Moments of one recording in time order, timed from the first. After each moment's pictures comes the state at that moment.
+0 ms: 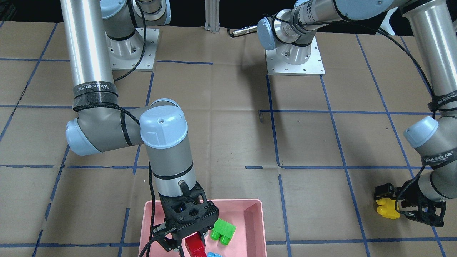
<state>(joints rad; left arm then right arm) -1.08 -2.27 -1.41 -1.07 1.57 0.77 1.82 -0.88 1.26 -2.58 -1.58 -0.28</state>
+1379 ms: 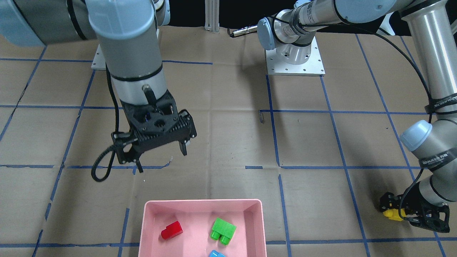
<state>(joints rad) -1.09 -2.28 -1.40 -0.97 1.53 0.74 1.79 -1.29 1.32 -1.86 -1.59 -0.24</state>
